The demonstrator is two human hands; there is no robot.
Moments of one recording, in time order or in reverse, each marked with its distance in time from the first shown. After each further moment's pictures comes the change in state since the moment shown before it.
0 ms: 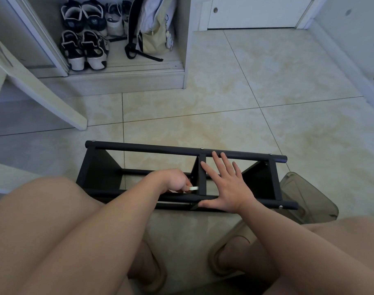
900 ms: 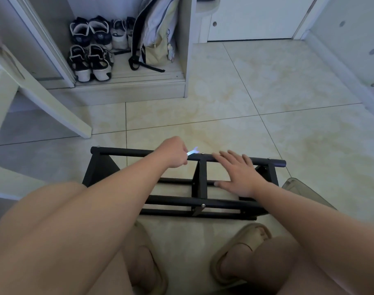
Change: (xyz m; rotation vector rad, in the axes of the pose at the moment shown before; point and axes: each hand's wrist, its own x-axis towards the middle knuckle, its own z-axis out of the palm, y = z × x) left_hand -0.029 0.038 -0.057 0.135 0.519 0.070; right_hand 0.017 0.028 -0.052 0.053 -0.090 0.065
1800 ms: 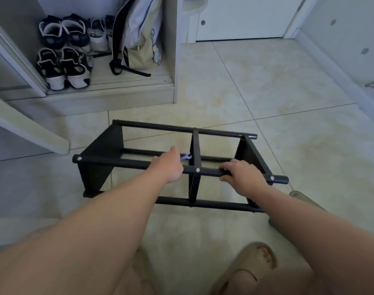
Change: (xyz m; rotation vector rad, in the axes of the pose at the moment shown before) left_hand 0.091 -0.010 0.023 0.127 0.043 0.017; right_hand 0.065 0.031 -0.019 0.035 0.030 0.211
